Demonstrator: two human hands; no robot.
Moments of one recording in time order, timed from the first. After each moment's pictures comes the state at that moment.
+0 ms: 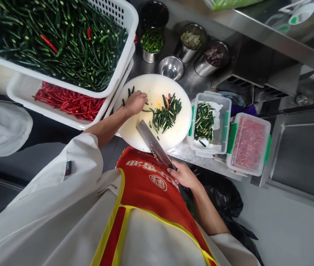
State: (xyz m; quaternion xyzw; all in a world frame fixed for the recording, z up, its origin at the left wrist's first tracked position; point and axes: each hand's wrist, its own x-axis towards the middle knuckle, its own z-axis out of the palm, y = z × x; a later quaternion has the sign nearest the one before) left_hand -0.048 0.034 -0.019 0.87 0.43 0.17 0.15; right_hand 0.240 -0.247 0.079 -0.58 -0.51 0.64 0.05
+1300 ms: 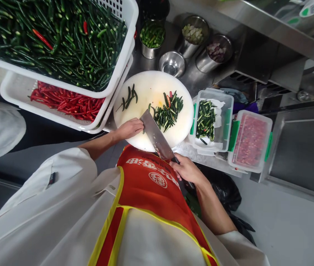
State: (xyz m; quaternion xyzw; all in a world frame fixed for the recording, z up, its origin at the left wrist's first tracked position) left_hand -0.080 -0.075 -0.024 0.91 0.29 0.17 0.25; right_hand 0.225 -0.220 0.107 -0.60 -0.48 0.64 0.00
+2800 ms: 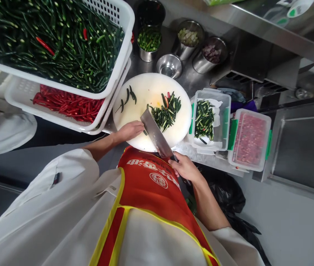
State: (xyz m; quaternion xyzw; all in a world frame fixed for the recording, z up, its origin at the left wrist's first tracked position) left_hand -0.077 -0.082 -0.024 0.91 0.29 0.17 0.23; right_hand 0.223 -0.223 0.091 -0.61 -0.52 0.60 0.04
